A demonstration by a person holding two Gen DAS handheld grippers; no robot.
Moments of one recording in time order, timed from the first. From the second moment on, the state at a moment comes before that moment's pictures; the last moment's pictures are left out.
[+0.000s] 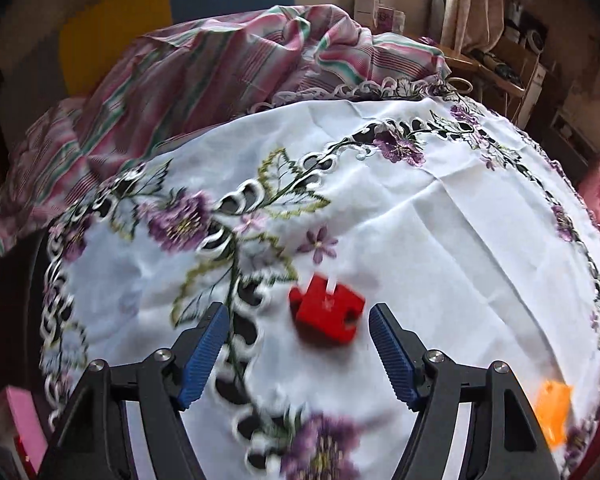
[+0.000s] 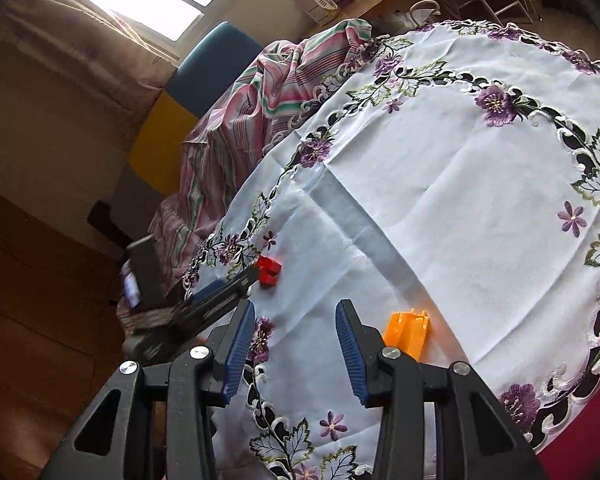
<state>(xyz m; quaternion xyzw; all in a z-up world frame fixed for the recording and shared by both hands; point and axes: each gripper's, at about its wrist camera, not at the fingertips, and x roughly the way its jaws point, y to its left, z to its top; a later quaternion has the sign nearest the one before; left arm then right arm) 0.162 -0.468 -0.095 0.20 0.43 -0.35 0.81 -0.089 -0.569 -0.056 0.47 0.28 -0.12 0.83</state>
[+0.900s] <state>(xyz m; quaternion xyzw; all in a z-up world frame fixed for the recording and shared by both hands) 0.177 -0.432 -0.080 0.18 0.45 -0.35 0.81 -0.093 -0.569 -0.053 0.45 0.29 -0.15 0.83</state>
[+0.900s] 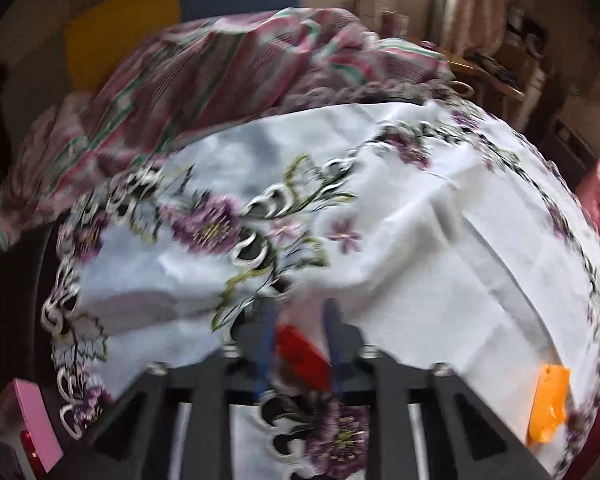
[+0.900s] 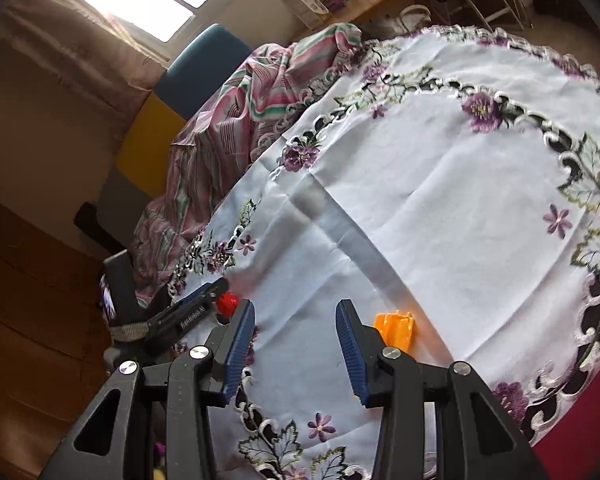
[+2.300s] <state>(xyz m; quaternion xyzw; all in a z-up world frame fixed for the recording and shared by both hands) 0.086 -0.361 -0.037 0.12 0.41 -0.41 0.81 -0.081 -0.575 -0.079 0.47 0.40 -0.21 0.76</state>
